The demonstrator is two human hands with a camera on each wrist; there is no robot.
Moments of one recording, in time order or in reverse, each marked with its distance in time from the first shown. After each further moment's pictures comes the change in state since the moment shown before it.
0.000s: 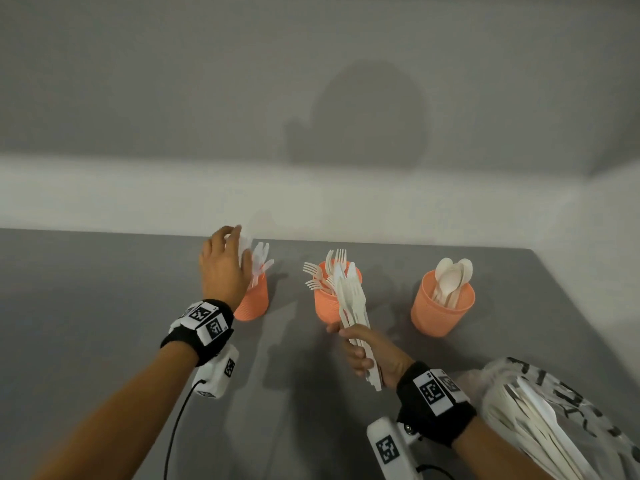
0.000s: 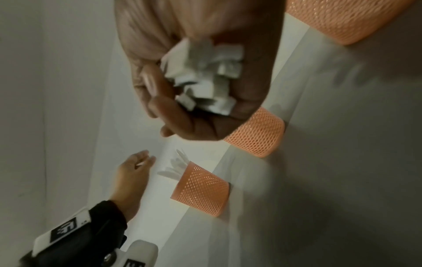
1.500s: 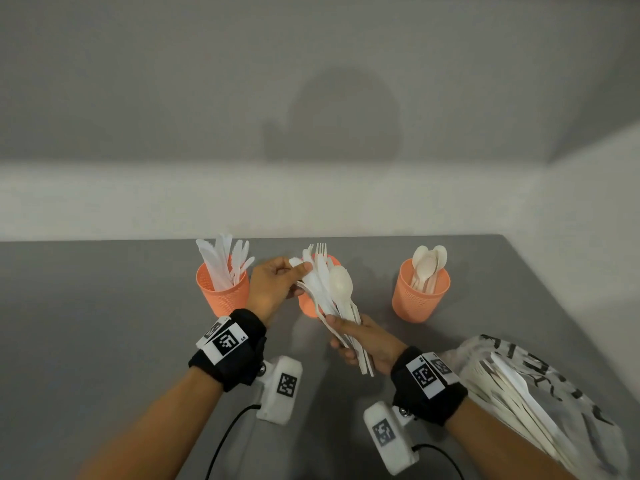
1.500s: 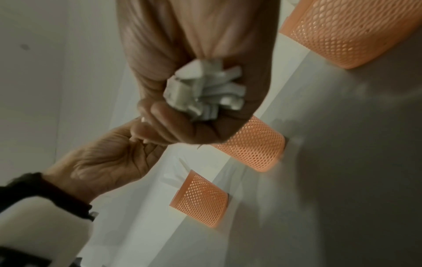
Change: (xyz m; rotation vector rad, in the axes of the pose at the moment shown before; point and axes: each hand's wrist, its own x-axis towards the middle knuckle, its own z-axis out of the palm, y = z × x) left_hand -0.033 0.112 -0.013 -1.102 -0.489 -0.606; right_hand -0.014 -0.001 -0.006 -0.096 0.051 -0.091
